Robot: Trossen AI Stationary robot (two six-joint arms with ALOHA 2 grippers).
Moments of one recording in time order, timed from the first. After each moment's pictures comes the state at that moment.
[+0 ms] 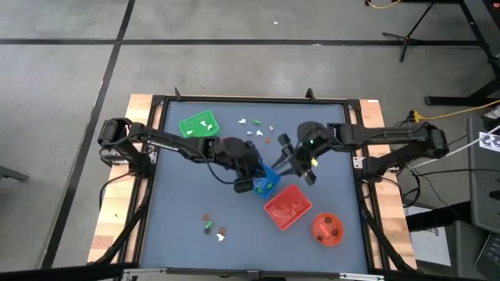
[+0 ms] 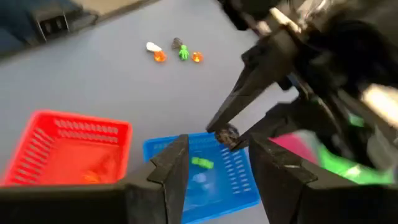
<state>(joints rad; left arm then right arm) -0.03 1.64 1.11 0.05 0.09 -0.23 -0.01 1.30 1.10 -0.45 -0.36 -0.70</state>
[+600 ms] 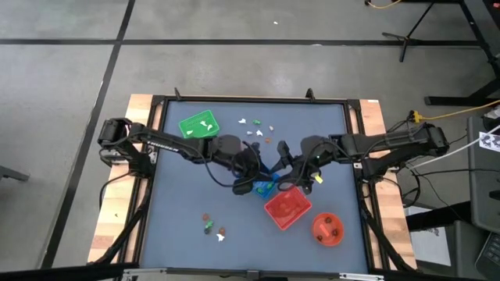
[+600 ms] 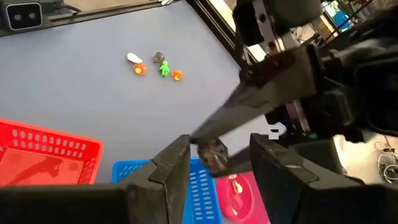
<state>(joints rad) -0.04 1.64 1.11 0.26 0.21 -0.23 0.14 1.30 1.10 -0.32 -0.17 -0.80</state>
